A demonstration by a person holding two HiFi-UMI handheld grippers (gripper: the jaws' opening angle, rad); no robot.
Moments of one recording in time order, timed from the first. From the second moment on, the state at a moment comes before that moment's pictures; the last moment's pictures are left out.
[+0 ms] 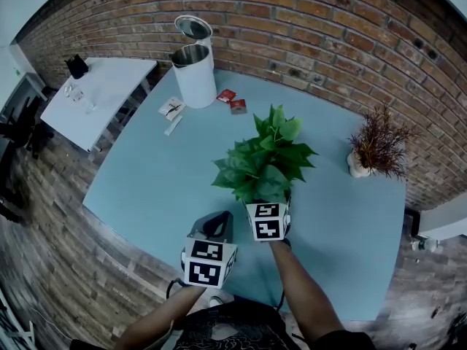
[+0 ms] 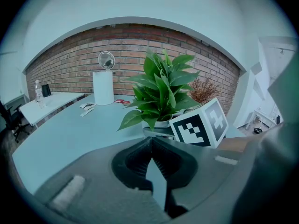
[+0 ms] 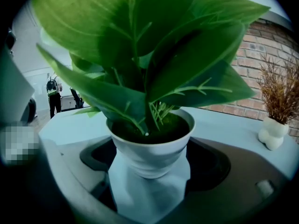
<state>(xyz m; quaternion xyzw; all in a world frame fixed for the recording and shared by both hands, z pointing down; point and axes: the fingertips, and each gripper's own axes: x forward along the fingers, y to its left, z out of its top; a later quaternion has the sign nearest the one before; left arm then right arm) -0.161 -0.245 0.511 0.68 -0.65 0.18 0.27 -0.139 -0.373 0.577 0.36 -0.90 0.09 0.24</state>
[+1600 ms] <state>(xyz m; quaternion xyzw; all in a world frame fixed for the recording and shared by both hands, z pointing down) -0.094 -0.201 0.510 0.72 -0.62 0.19 0.25 -0.049 -0.316 0.582 0.41 -0.88 0.10 0.23</state>
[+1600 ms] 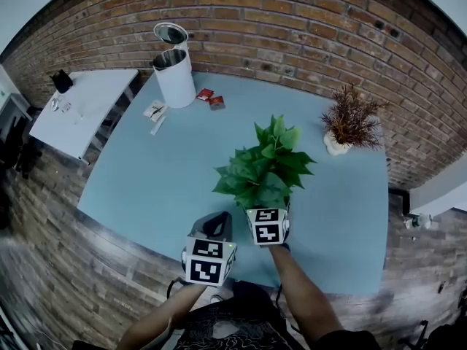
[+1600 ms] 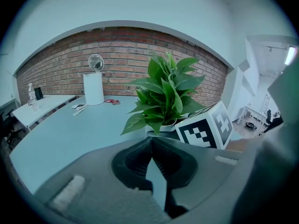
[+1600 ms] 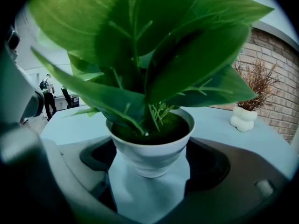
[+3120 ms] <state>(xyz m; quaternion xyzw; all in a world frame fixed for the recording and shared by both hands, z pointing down) -0.036 -0.169 0.515 0.76 -0.56 0.19 0.25 0.032 -0.258 0.578 0.47 -0.84 0.13 0.25</state>
